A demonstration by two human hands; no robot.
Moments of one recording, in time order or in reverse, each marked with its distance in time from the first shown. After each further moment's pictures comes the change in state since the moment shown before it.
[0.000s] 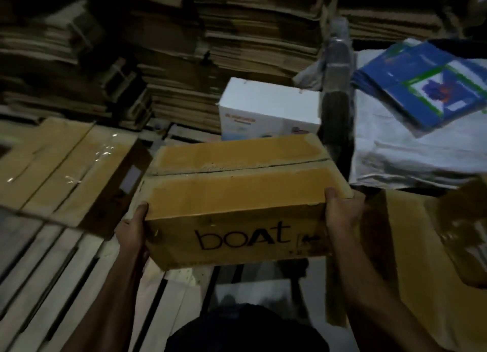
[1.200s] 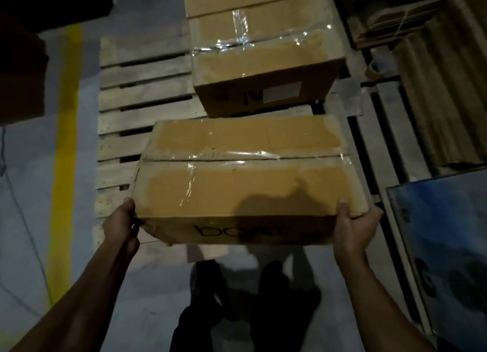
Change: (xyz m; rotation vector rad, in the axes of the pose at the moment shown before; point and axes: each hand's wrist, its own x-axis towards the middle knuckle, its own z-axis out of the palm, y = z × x) left_hand 0.167 -0.207 -0.055 -0.543 1.033 -0.498; right_hand -0.006 0.118 0.492 -0.411 -1.052 -0.444
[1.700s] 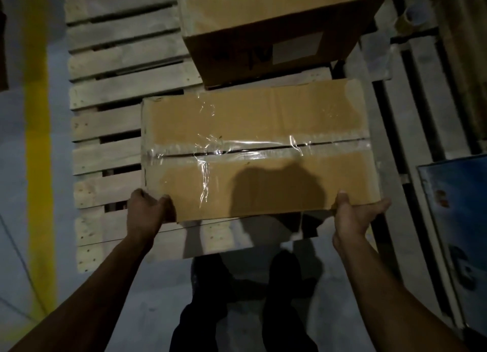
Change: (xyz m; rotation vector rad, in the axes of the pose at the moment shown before) left_hand 0.080 -0.082 0.045 0.774 -0.160 0.378; right_hand 0.018 0.090 0.094 0.049 0.029 0.301
